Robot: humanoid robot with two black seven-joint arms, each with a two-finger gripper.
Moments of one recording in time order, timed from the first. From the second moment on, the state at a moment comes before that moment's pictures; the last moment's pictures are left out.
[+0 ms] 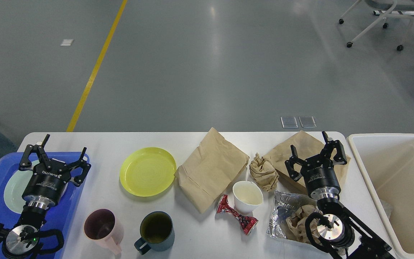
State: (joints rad) left arm -0.13 0.29 -1.32 -0.94 0.01 -0.51 -0.19; right arm 0.20 -0.10 1.10 0.98 -0.25 0.15 0.49
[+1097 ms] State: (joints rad) left arm -1.12 0.85 0.25 -0.90 0.01 -0.48 -0.18; right arm 0.20 -0.10 1.10 0.98 -0.25 0.15 0.49
